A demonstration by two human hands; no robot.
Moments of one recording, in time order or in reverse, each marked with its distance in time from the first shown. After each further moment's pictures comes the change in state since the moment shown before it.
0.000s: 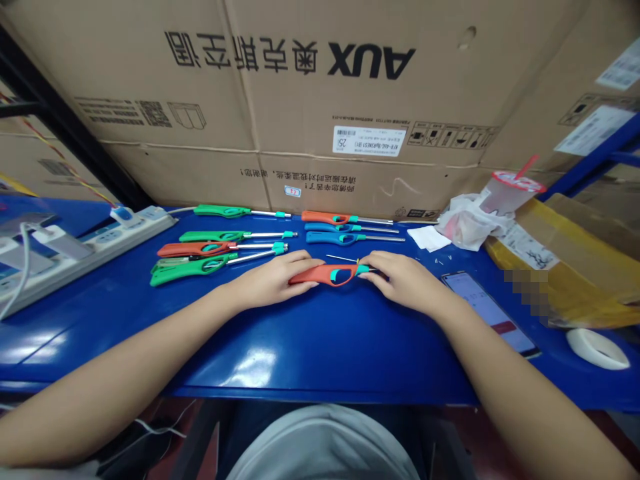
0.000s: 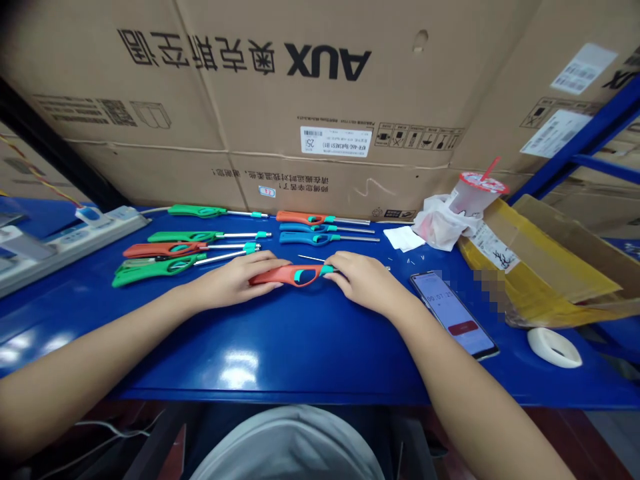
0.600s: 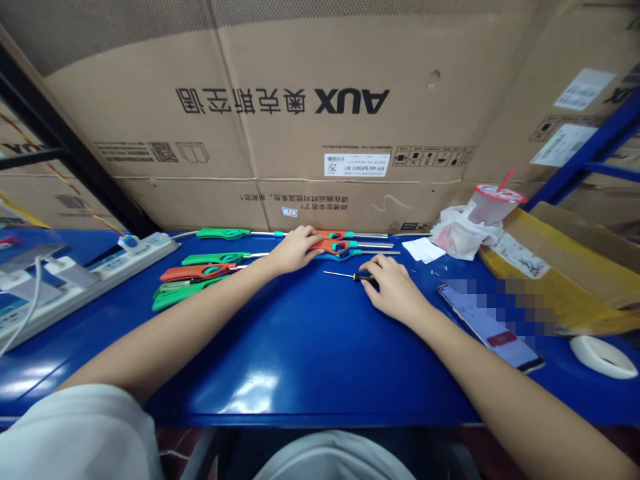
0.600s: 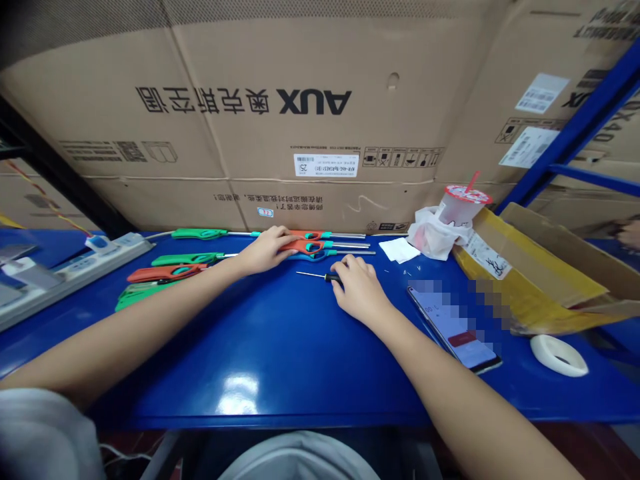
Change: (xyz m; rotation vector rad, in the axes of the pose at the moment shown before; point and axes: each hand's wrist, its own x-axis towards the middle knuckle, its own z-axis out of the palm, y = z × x) left_hand 0.086 -0.072 -0.001 0.298 0.122 -0.106; right_hand 0.007 0.011 0.031 -0.121 0.205 0.255
